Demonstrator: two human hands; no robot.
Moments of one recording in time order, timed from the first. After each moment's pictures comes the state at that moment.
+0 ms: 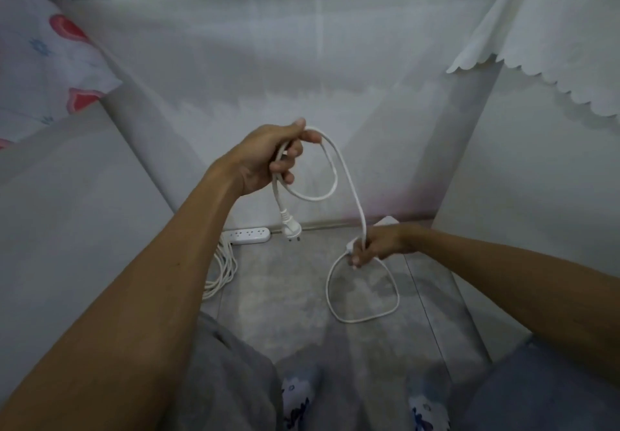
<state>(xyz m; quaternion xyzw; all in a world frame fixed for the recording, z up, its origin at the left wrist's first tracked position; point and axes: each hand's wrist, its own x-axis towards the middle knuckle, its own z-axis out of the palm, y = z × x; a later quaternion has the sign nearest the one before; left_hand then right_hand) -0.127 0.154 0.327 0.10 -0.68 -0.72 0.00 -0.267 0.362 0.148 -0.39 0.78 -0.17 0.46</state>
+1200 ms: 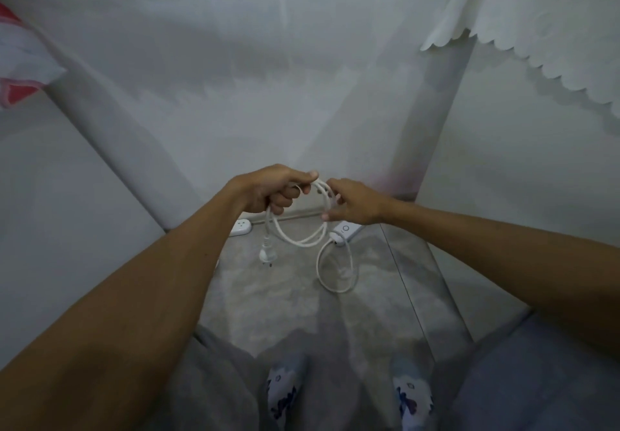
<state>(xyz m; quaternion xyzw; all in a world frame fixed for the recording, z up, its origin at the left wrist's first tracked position) -0.167 0.177 0.253 0.19 -0.75 -0.59 -0.22 -0.273 0.352 0.183 -0.46 0.84 -0.22 0.17</state>
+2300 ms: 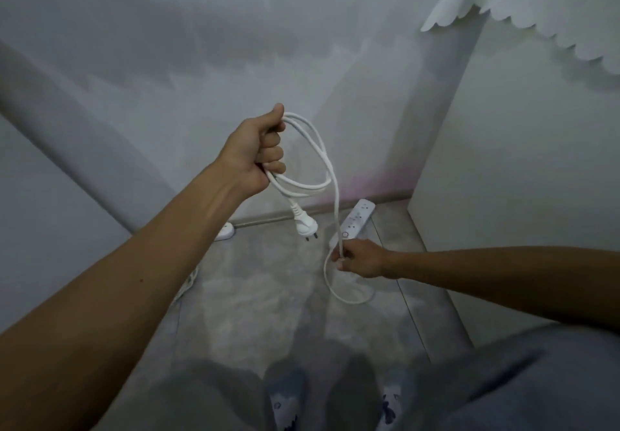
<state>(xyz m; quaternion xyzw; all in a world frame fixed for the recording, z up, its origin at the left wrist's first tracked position) -0.211 0.172 0.264 0.21 -0.51 -0.83 0.04 -0.276 0.381 0.055 -0.30 0.85 -0.26 0.35</state>
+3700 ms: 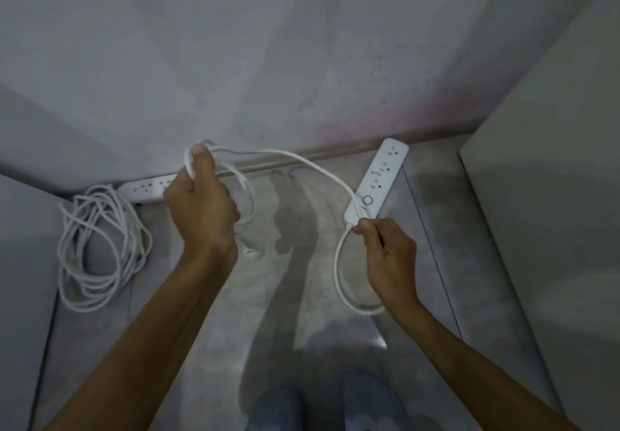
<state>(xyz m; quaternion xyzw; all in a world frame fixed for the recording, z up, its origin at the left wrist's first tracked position) -0.249 0.149 0.028 0.47 -0.58 -0.56 0.36 -0.289 0.352 -0.083 -0.09 0.82 -0.57 0.06</state>
